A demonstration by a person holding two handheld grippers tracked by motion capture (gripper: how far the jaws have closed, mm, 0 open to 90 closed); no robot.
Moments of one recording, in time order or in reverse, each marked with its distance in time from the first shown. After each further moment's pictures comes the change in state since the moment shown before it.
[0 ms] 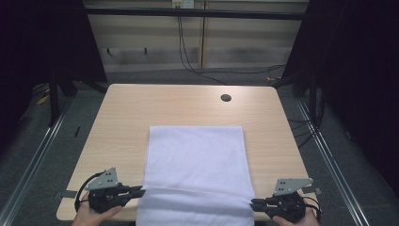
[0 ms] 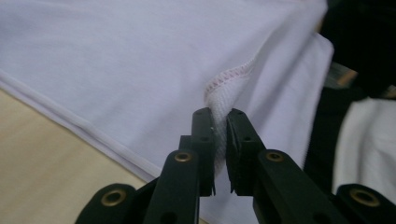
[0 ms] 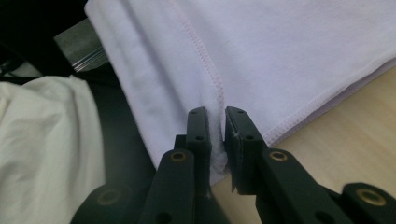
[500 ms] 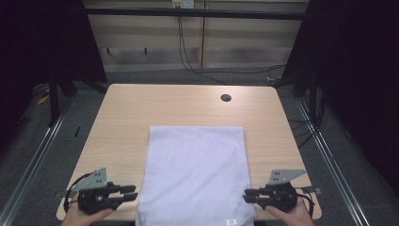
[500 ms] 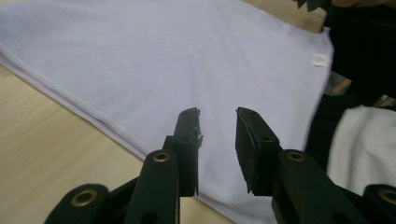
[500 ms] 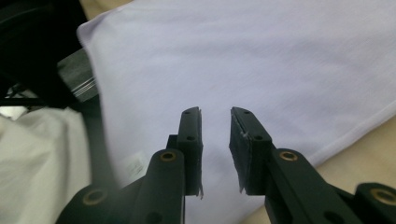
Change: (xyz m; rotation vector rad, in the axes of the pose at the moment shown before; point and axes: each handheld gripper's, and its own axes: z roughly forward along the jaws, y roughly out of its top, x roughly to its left) left arm 0.020 0.008 -0.009 -0.021 0.028 -0.061; right arm -0.020 0.023 0.019 -0.077 0.025 0.020
